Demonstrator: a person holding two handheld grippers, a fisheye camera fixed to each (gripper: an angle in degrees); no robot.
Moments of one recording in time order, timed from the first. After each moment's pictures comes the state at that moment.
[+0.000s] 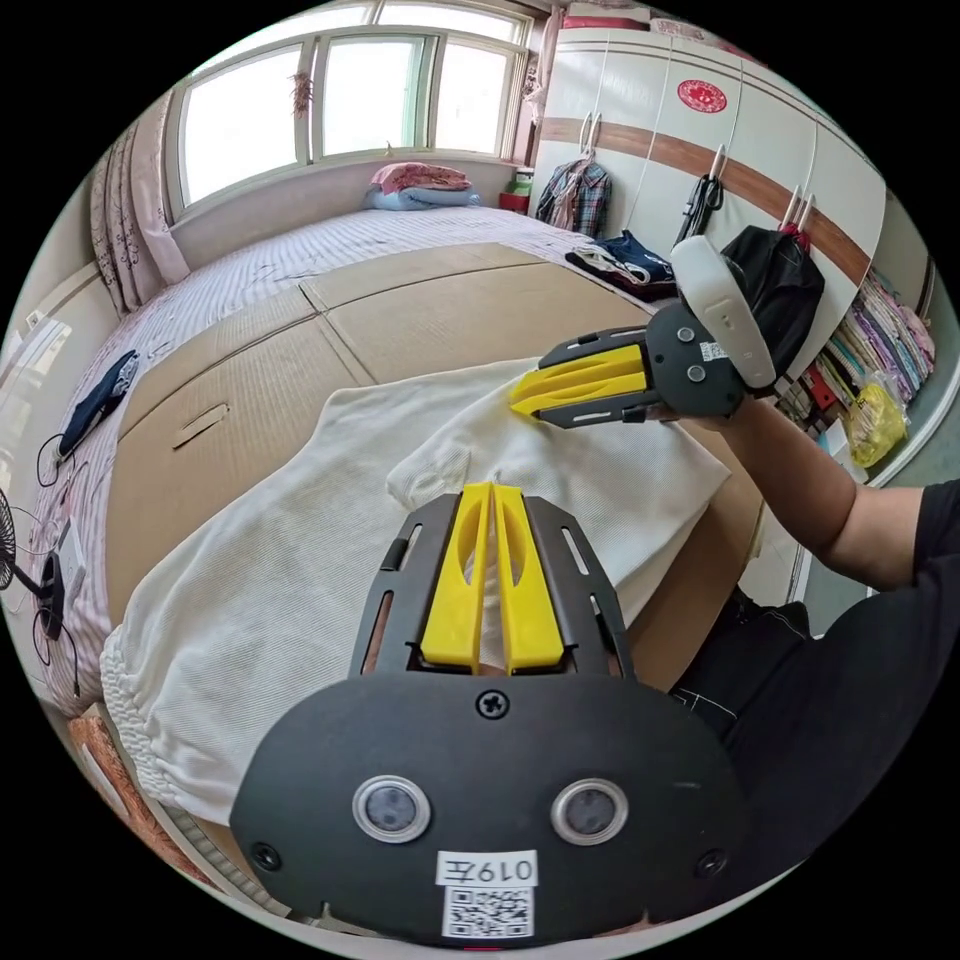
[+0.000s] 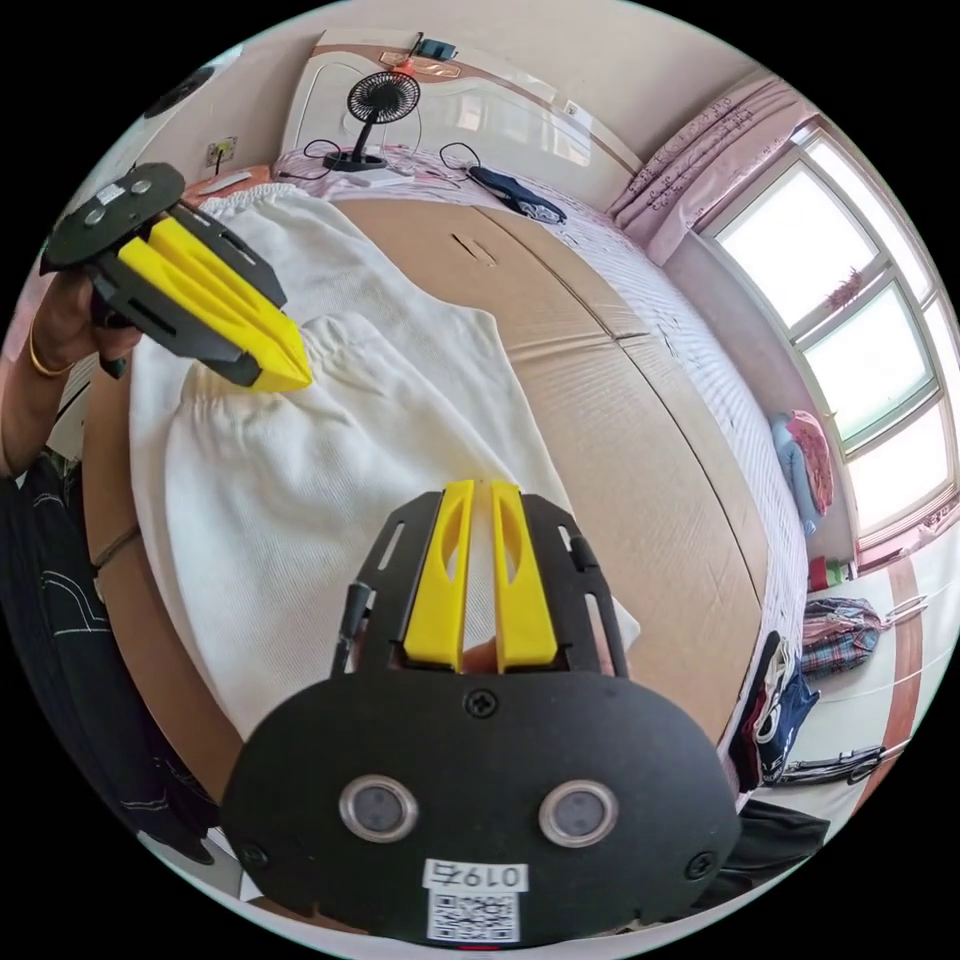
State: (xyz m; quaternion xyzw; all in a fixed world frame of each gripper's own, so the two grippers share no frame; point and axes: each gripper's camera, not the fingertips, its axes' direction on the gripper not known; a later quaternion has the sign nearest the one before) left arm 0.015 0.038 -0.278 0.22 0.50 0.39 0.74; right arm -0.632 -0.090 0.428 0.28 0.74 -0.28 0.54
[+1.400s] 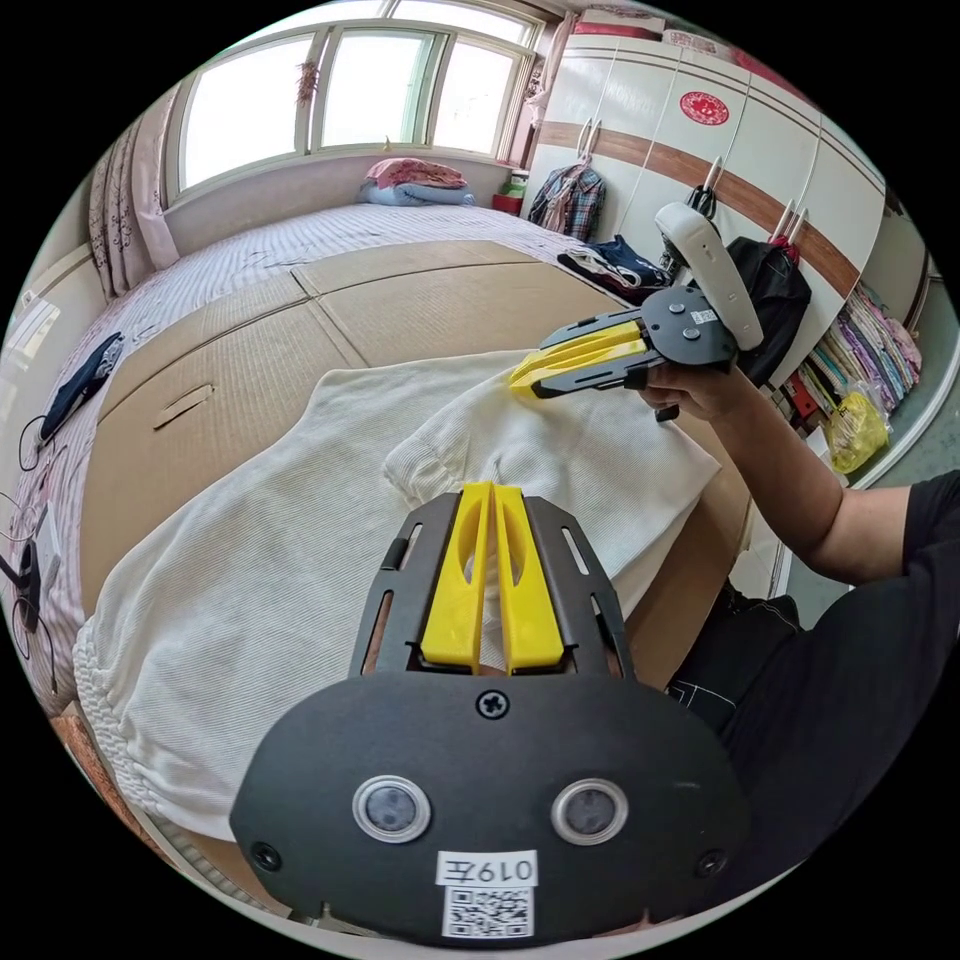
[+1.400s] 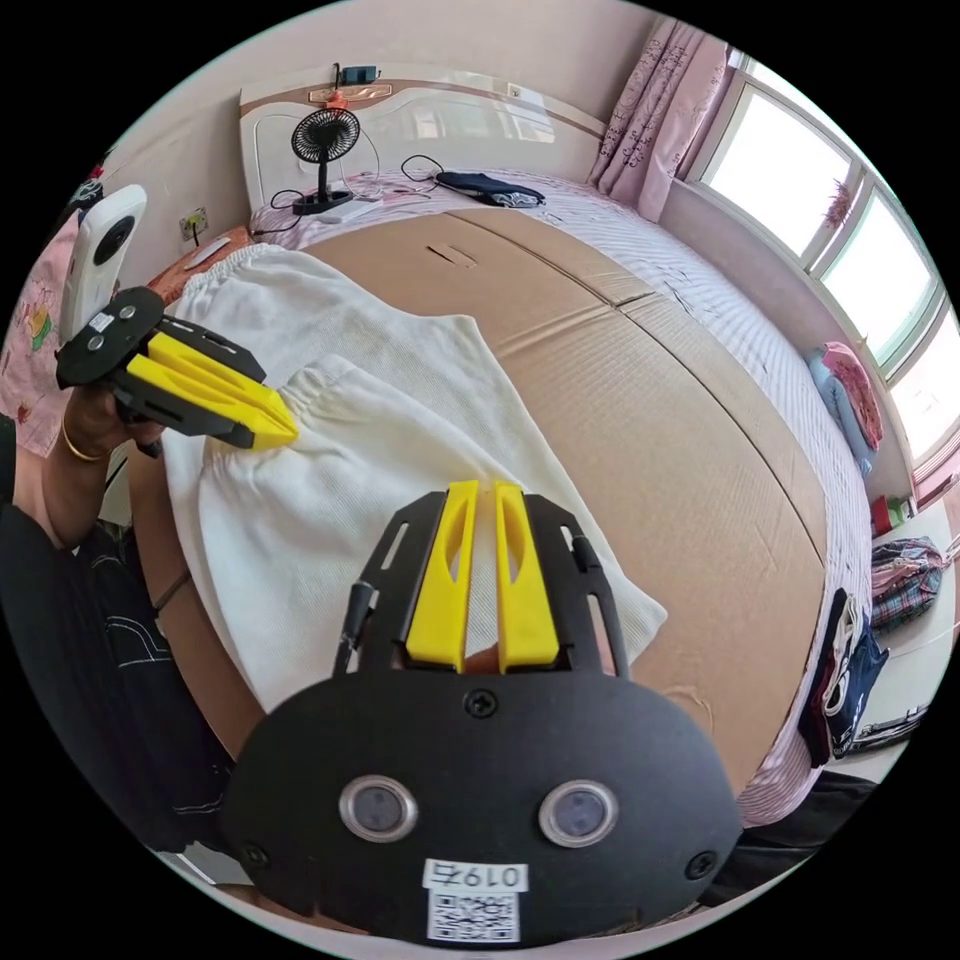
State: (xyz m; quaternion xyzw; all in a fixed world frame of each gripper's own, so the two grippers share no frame) left arm 0.061 -0.010 -0.238 0.21 0.53 0.38 0.73; right arm -0.458 -0.141 0.321 0.31 0.67 -0.26 0.63
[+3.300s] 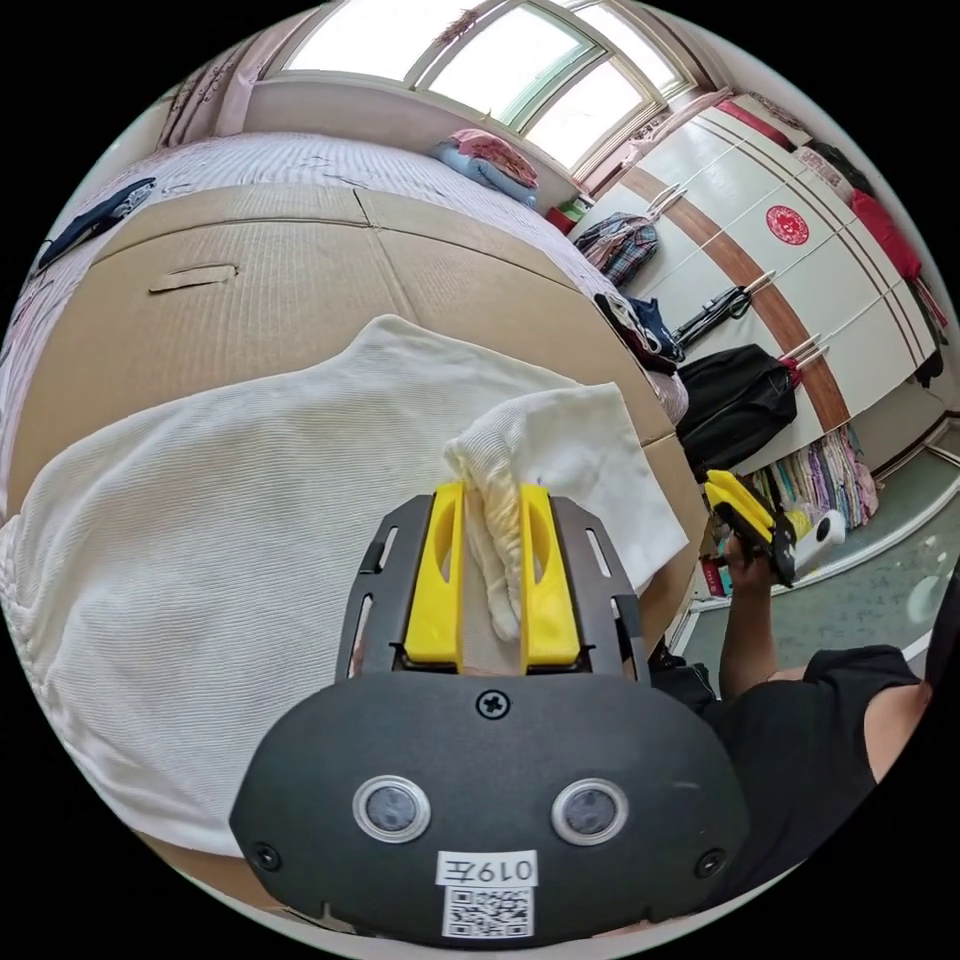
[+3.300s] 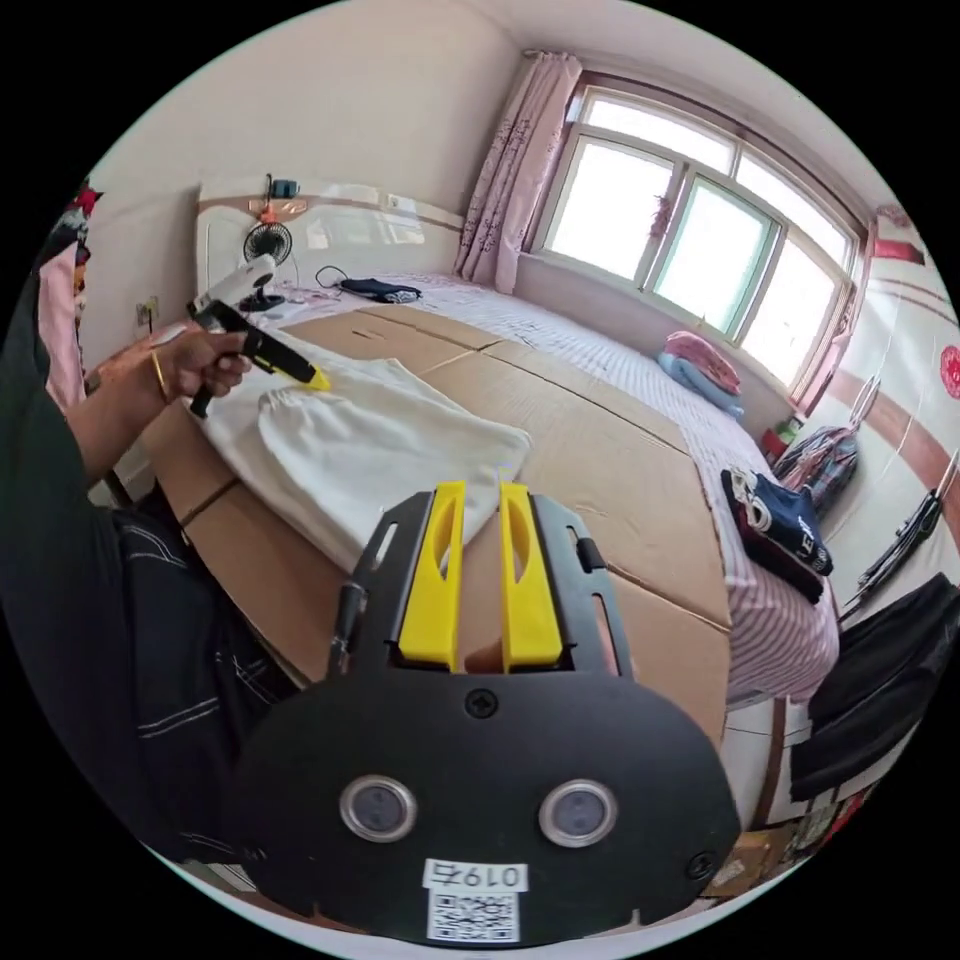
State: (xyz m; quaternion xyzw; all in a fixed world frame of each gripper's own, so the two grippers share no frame) left arm 0.099 -0.061 -0.182 0.08 0.63 0.30 0.71; right arm -0.372 0.250 0.484 0.50 0.68 -0.23 0.48
